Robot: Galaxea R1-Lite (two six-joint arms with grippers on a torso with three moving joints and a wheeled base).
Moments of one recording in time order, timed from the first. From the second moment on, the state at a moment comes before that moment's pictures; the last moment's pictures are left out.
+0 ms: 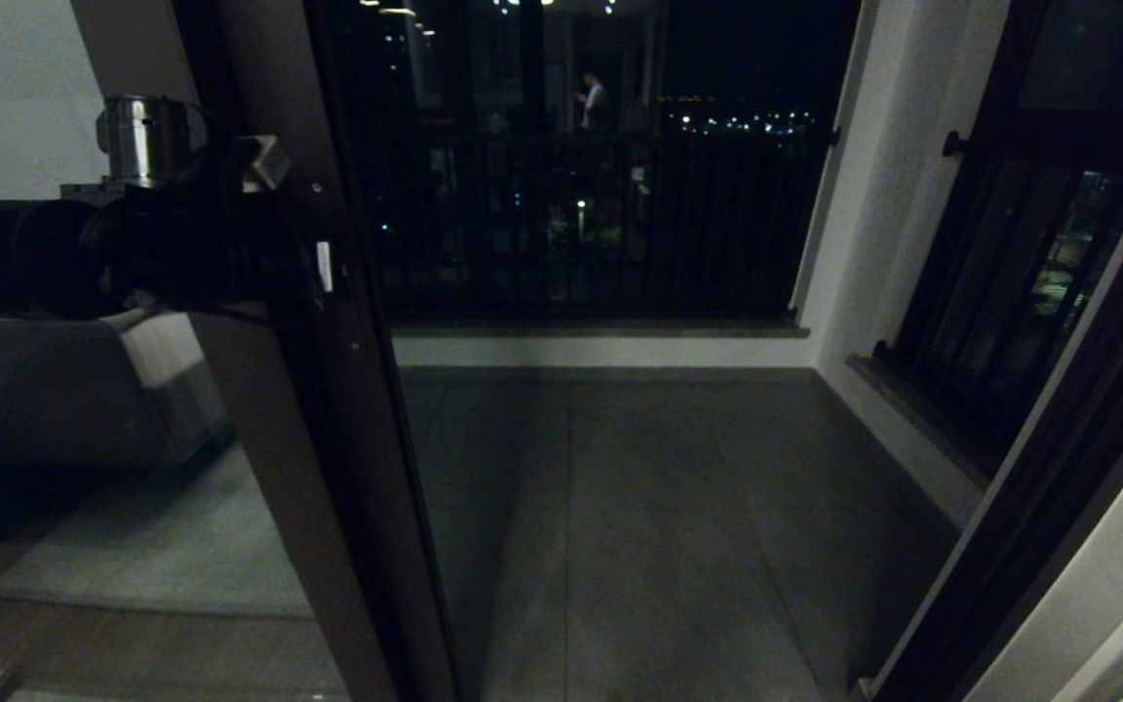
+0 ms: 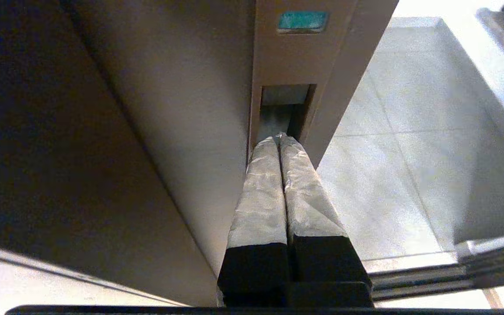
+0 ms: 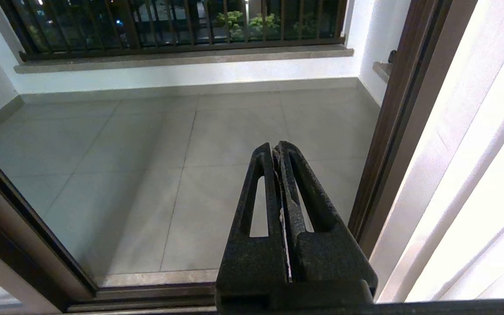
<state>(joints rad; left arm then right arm) -0.15 1.87 -1.56 0.00 -0.04 -0.03 0.00 0.00 0.00 0.00 -0.01 0.01</state>
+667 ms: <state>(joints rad) -0.20 1.87 -1.56 0.00 -0.01 -0.04 0.00 0.00 0.00 0.00 -0.01 0.01</state>
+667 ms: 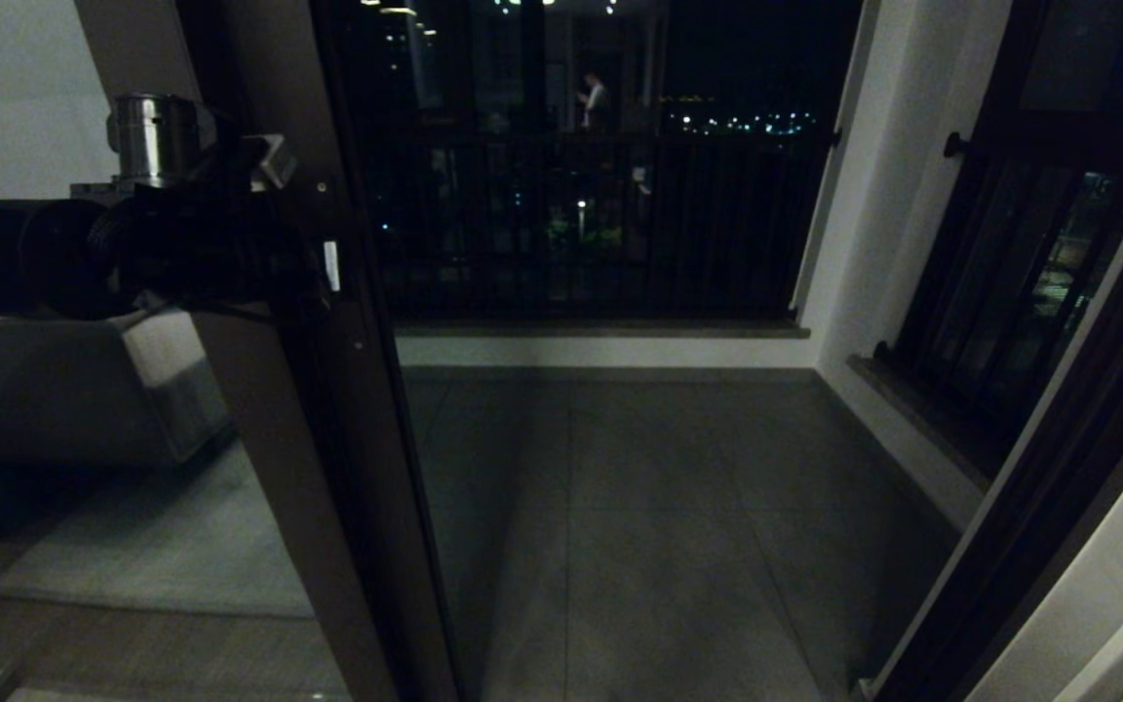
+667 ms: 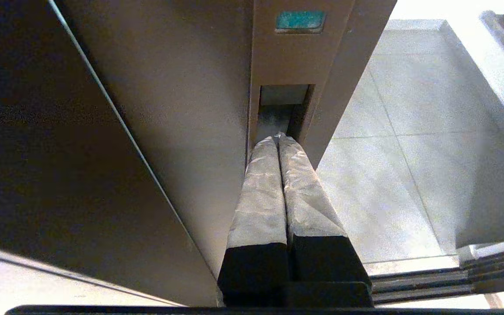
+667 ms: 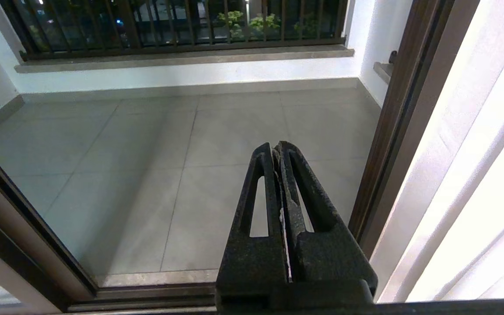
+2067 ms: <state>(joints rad) -0.32 1.85 -1.54 0.00 -0.02 -0.04 0.00 0.00 0.00 0.00 -0.01 0.01</state>
